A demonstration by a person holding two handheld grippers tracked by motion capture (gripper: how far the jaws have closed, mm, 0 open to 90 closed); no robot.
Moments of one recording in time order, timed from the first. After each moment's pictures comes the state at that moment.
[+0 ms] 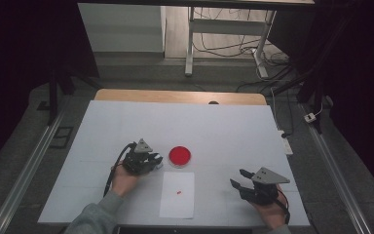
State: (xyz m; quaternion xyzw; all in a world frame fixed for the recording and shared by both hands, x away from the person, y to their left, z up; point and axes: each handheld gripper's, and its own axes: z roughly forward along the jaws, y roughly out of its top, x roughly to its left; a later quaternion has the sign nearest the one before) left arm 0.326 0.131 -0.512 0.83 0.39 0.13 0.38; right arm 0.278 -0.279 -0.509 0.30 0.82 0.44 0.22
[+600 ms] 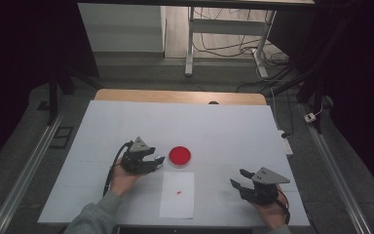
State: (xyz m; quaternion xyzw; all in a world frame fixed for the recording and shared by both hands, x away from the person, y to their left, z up) left arm 0.322 0.136 -0.504 0.81 0.39 0.14 0.42; right arm 0.278 -0.280 -0.508 0.30 0.82 0.44 0.22
